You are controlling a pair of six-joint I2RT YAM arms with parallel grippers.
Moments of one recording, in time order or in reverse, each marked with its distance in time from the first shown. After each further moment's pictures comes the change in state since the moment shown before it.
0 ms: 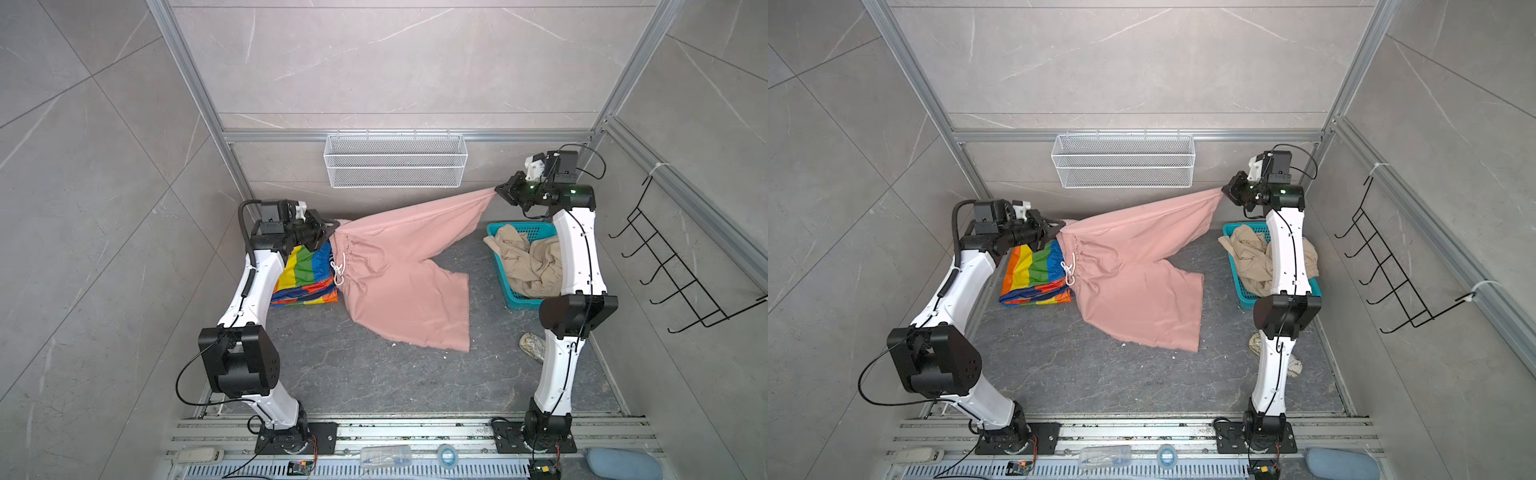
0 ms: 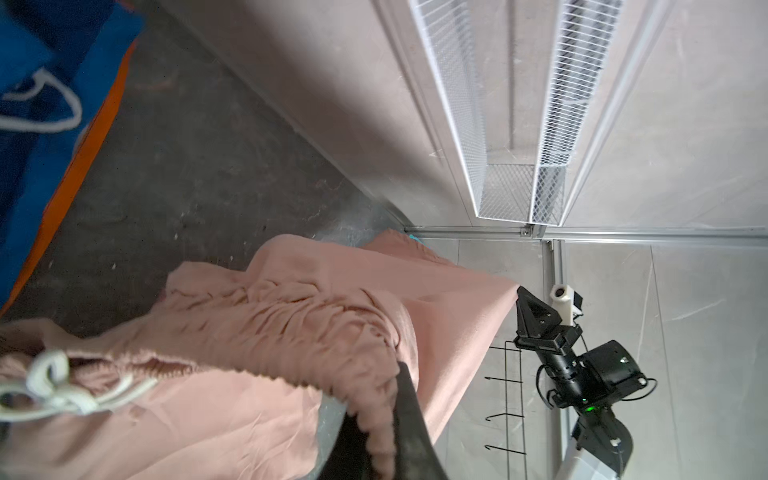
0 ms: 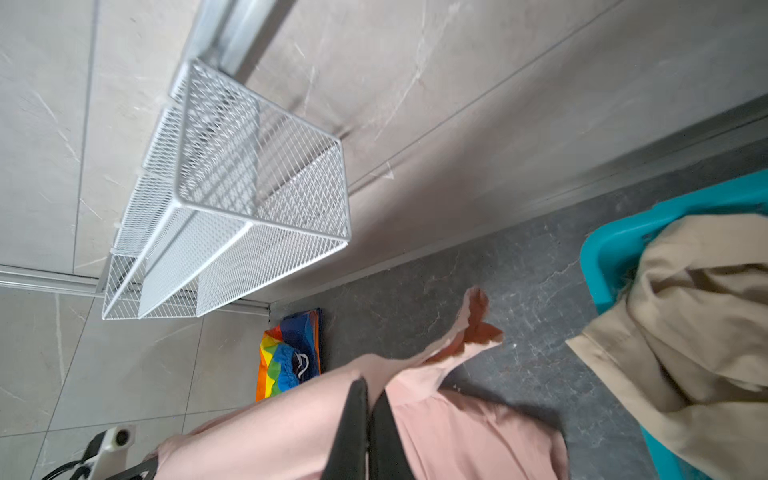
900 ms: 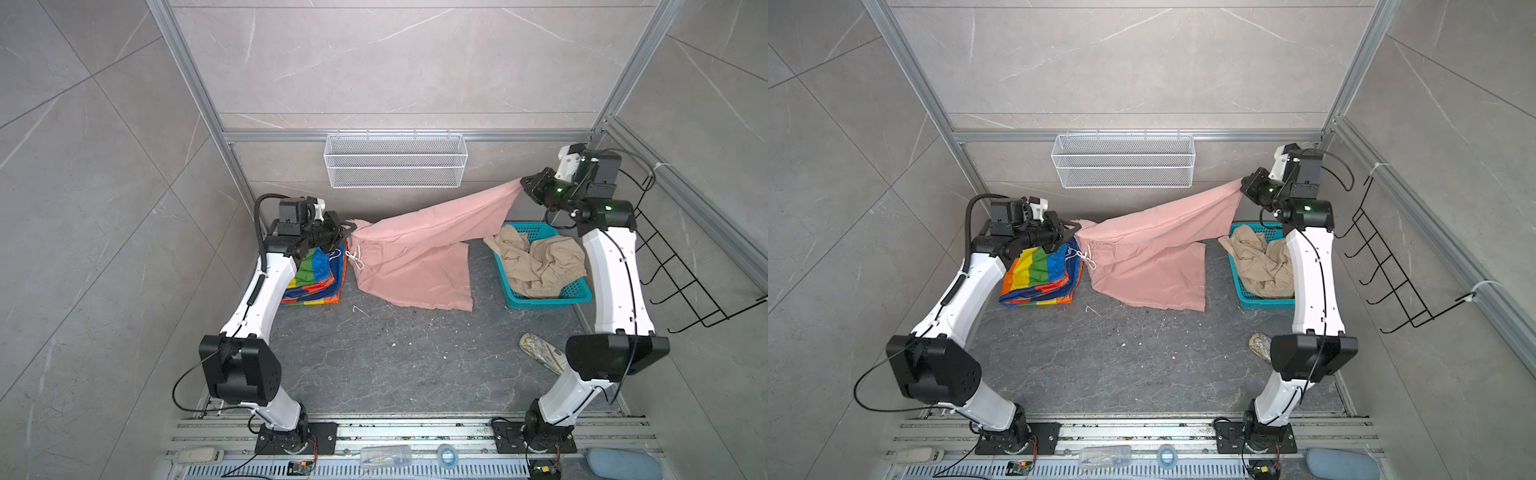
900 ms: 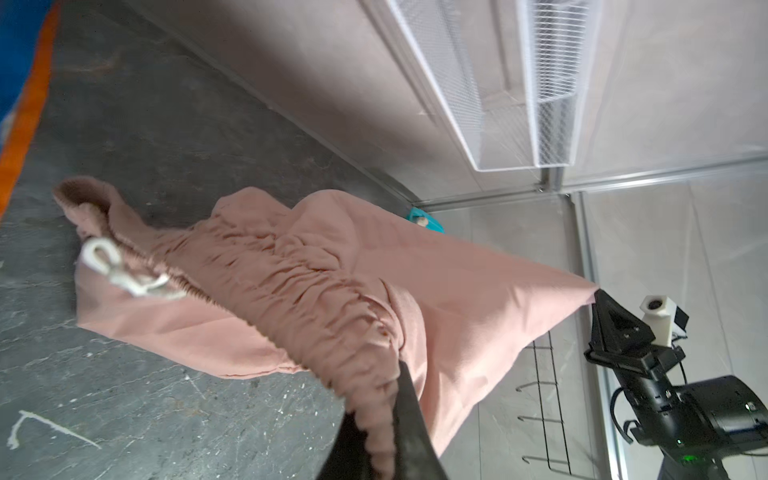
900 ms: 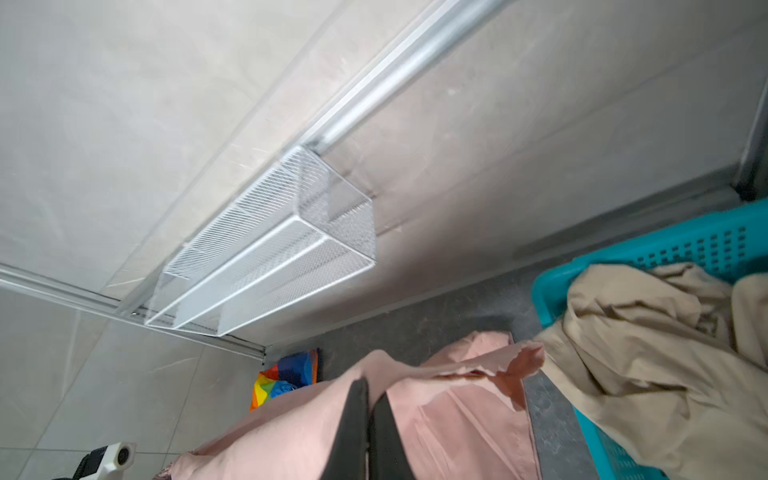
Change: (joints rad) left arm -0.144 -0.103 -0.030 -0.034 -0.074 0.058; right arm -0.020 -0.464 -0.460 0.248 0.068 -0.007
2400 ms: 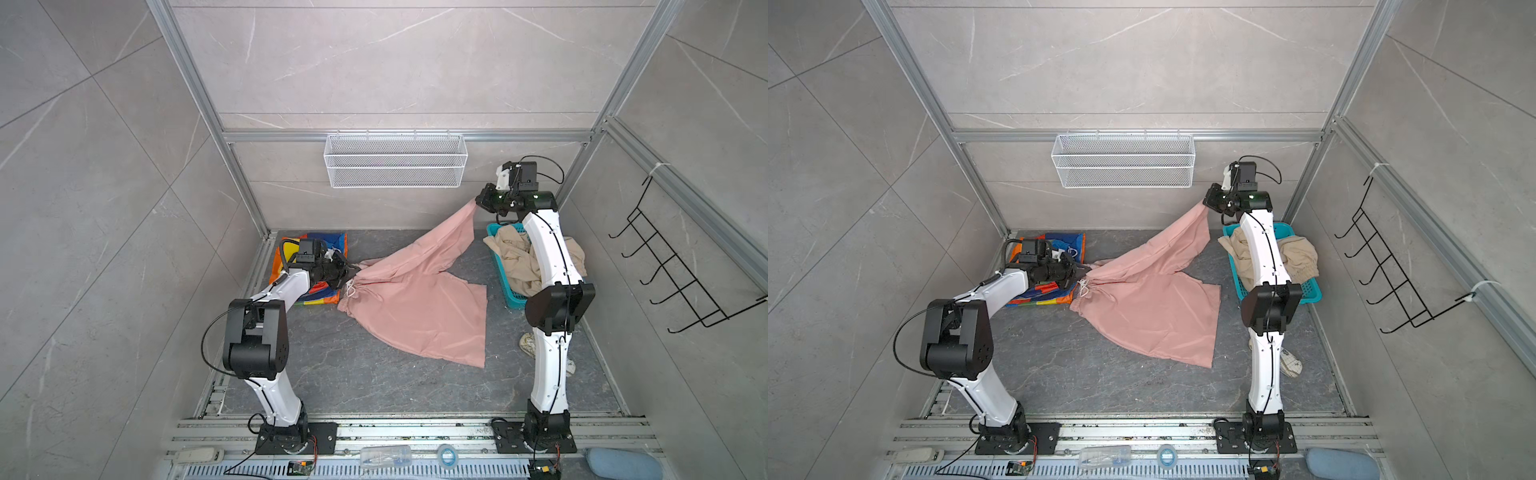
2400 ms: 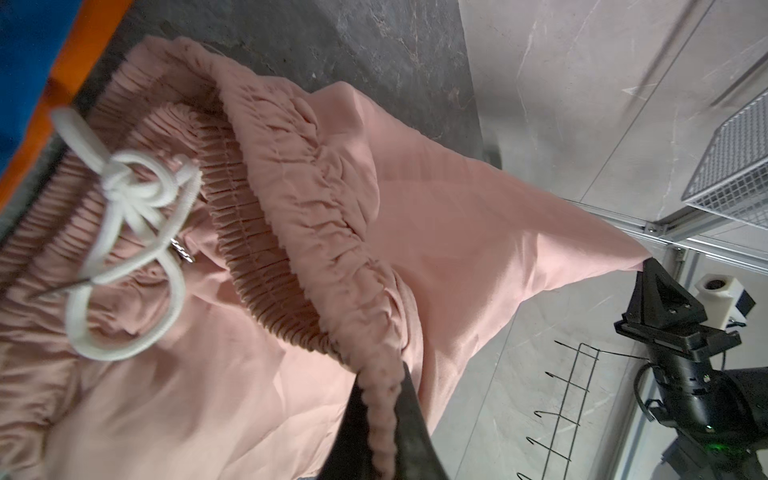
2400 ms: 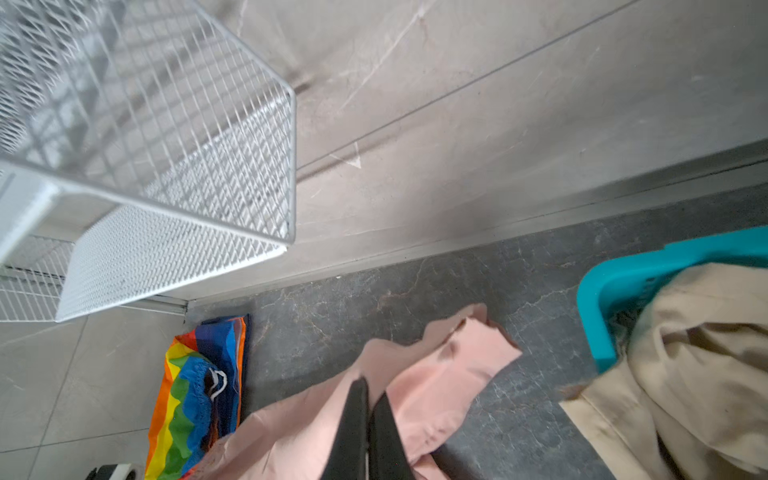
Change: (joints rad) left arm 0.058 0.249 -0.360 0.212 0.082 -0.108; right arm 0.143 0.542 0.322 -0.134 0.113 -0.144
